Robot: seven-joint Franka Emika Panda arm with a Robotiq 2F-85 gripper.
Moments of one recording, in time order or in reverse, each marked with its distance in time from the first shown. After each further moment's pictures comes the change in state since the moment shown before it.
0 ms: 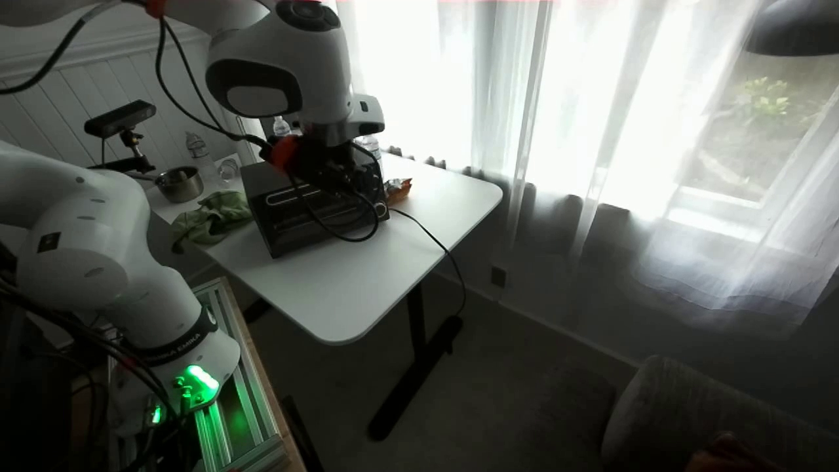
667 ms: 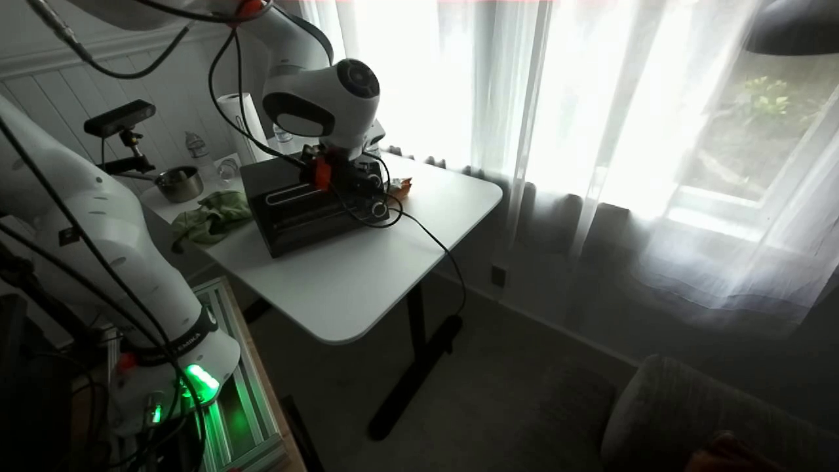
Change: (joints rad) arm 0.189 0.332 0.047 0.107 0.390 0.014 -0.562
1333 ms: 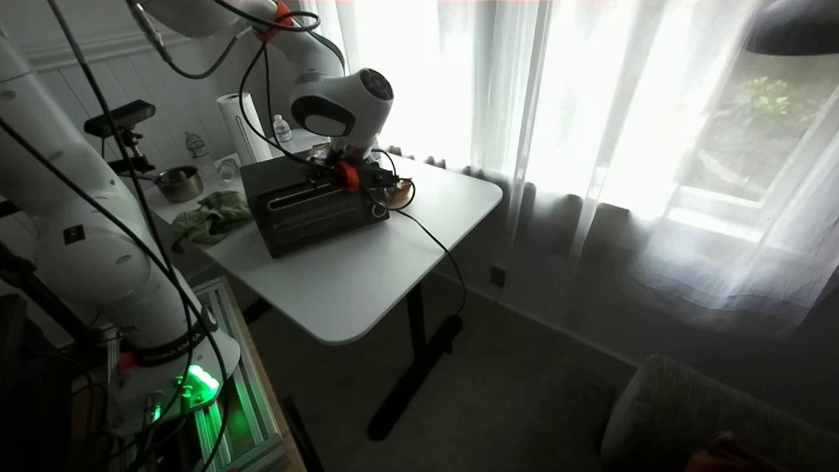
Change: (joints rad) arm 0.045 0.225 0.074 0.156 -0.042 0.006 -0.316
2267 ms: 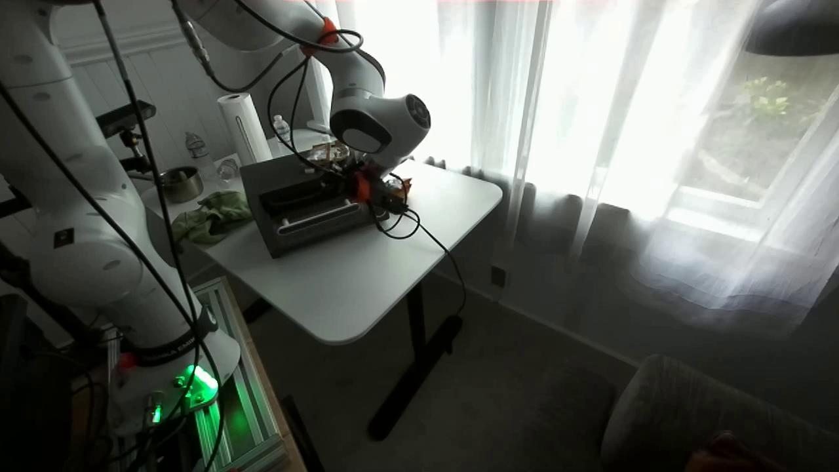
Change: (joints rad) arm -0.093 0.155 -0.046 0.126 -0.060 -0.209 0.224
